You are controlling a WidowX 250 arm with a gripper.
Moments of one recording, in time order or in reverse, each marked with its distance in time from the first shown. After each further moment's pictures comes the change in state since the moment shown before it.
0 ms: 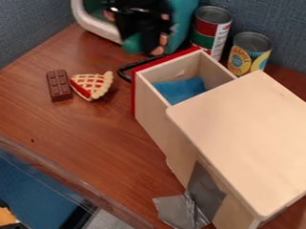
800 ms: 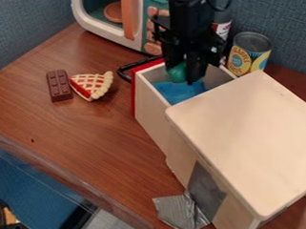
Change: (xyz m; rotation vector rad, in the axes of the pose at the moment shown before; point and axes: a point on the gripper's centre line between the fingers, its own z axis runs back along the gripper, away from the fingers) arm 0.008 -0.053 -0.031 -0.057 0.020 -0.078
